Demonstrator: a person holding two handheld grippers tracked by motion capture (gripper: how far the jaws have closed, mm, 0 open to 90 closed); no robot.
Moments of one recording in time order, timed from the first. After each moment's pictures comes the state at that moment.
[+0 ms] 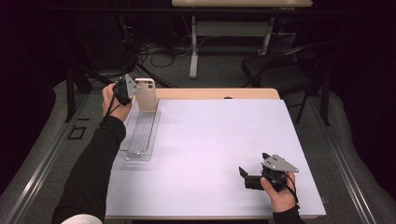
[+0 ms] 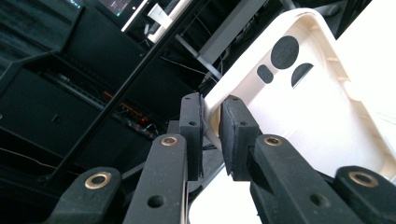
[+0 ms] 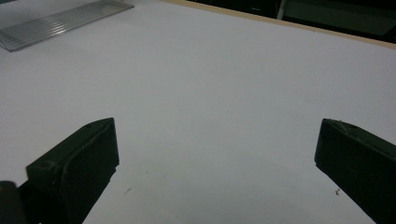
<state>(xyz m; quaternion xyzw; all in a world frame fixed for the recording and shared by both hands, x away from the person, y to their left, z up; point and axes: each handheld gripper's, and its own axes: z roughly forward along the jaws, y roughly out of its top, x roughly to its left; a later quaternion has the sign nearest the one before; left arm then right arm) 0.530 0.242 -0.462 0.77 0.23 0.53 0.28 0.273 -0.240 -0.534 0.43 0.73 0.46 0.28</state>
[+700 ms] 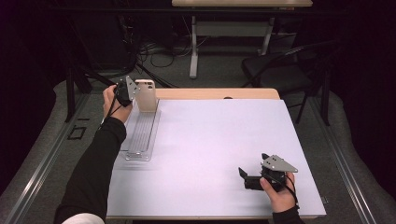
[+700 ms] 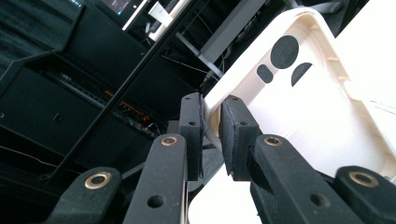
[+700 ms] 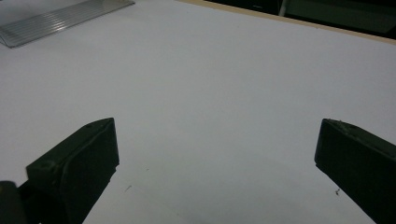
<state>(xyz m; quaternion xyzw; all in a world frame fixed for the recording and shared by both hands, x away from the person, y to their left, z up) 0.532 0.242 -0.469 0.77 0.23 0.54 0.27 0.274 -0.240 -0.537 0.43 0.73 0.45 0.28</state>
